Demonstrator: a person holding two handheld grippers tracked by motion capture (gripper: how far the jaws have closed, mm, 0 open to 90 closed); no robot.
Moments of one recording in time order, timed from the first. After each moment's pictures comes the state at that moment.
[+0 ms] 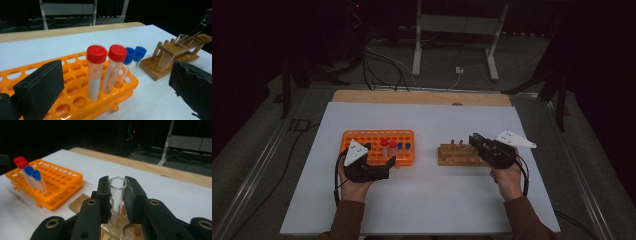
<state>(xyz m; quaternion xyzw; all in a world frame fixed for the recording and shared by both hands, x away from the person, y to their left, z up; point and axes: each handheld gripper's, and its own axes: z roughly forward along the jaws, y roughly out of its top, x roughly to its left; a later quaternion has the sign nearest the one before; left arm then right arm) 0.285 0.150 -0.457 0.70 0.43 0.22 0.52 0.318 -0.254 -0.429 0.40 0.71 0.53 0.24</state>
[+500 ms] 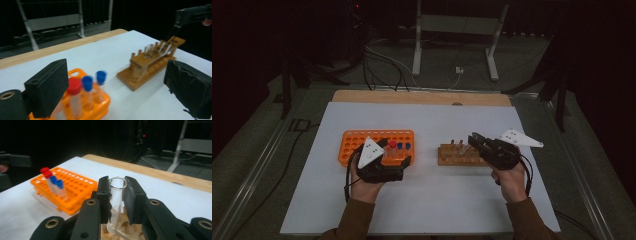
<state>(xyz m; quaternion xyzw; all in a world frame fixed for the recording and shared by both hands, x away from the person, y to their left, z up) 0.276 0.106 -0.423 0.73 0.35 0.23 0.54 0.305 -0.250 -0.408 0.38 0.71 0.55 0.20</state>
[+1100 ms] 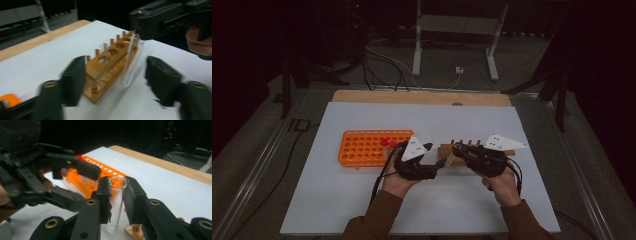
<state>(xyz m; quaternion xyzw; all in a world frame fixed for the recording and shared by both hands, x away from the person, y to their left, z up) 0.295 0.026 -0.431 0.80 0.26 0.14 0.53 0.293 -0.218 -0.408 0.31 0.76 0.55 0.15</state>
